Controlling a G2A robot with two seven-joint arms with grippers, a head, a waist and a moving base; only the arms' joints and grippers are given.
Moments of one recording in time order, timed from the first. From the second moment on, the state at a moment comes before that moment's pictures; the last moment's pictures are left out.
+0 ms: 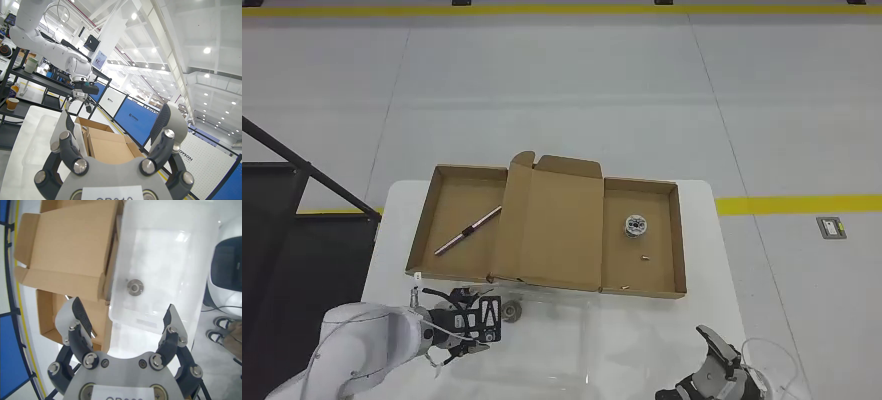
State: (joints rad) left arm 1.22 -0.75 -1.34 -2.07 1.26 -1.01 -0.68; right arm -1.46 -1.05 1.39 -1.59 -1.97 -0.28 -1.48
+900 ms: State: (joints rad) left arm 1.15 -0.77 -1.09 -1.99 1.15 -0.76 -0.91; right arm -1.46 -1.05 1.39 -1.59 -1.97 -0.28 -1.48
